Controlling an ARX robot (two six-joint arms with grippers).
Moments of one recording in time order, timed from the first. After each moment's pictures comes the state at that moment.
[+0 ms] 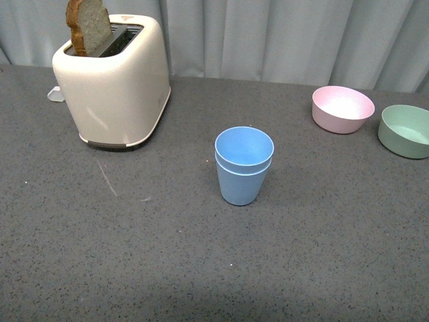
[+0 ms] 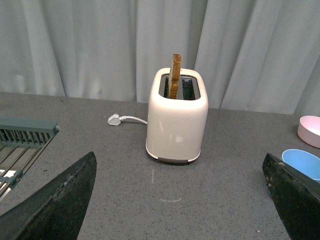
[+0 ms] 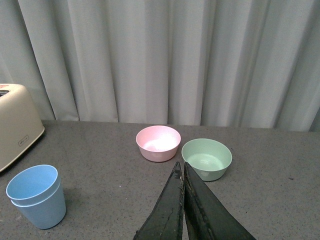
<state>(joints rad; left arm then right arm) 0.00 0.00 0.02 0.00 0.00 -0.01 0.00 0.30 0.00 0.30 0.00 0.00</state>
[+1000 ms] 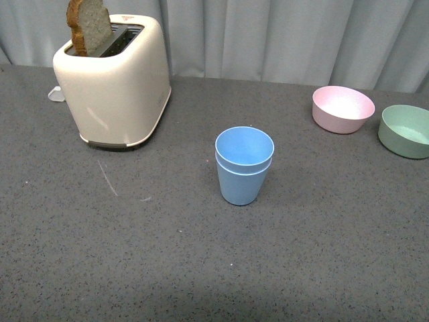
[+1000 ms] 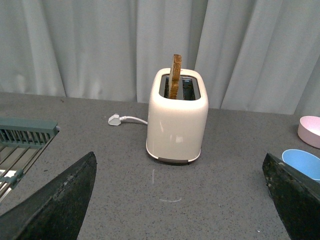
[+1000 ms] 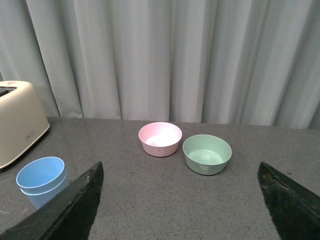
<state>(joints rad) 0.00 0.00 0.02 0.00 0.00 -0.01 0.00 0.00 0.00 0.00 0.00 0.00</state>
